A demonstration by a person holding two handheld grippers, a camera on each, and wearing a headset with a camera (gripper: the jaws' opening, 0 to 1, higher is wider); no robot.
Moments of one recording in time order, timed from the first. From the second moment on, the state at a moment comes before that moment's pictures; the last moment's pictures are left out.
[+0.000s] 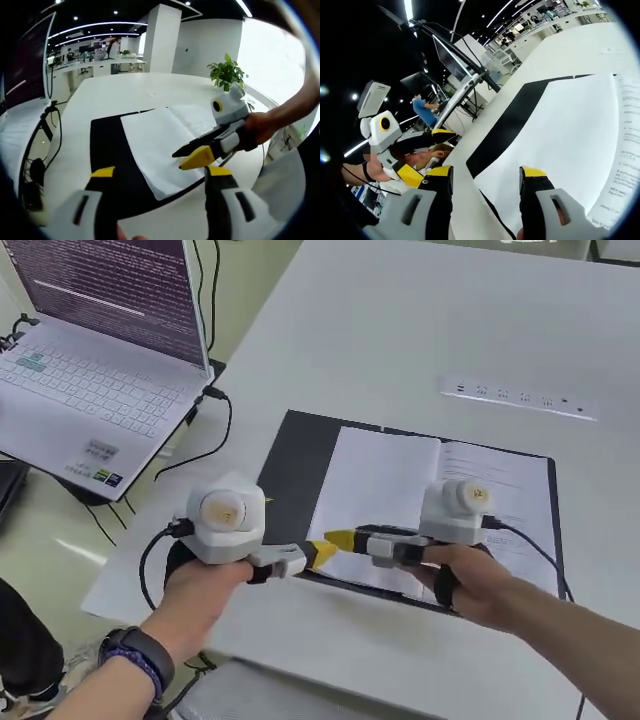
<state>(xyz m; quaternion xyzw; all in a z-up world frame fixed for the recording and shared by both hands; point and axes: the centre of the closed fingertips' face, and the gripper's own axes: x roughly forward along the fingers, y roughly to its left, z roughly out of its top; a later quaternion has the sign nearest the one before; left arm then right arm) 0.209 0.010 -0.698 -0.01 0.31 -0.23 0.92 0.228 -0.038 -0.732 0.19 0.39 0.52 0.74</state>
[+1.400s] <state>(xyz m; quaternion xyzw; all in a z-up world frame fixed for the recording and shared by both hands) 0.214 -0.012 -0.783 0.07 0.39 -0.23 0.89 0.255 -0.140 -0.738 0.13 0.37 0.46 0.80</state>
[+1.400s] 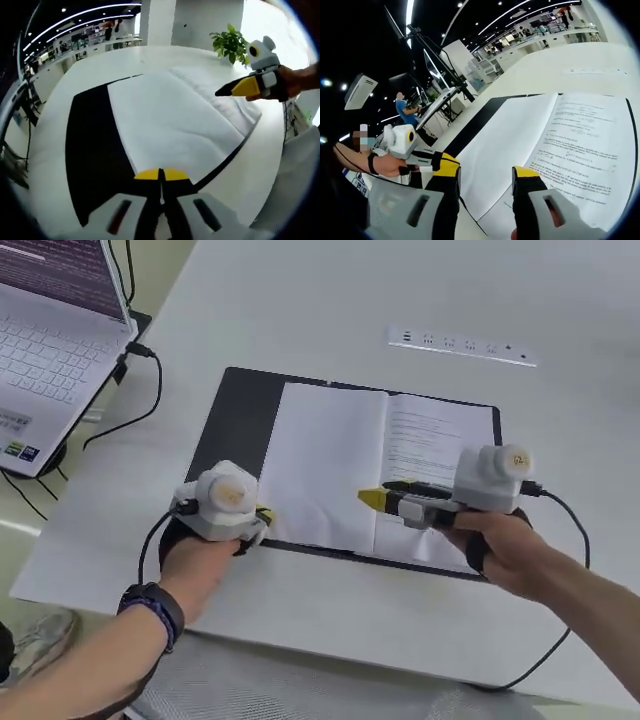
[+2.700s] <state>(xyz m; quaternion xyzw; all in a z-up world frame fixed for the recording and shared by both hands) 0.220 -0.011 -0.794 0.08 0.38 -0.23 0.89 0.298 -0.131 -0.758 0.10 0.34 0.46 0.81</state>
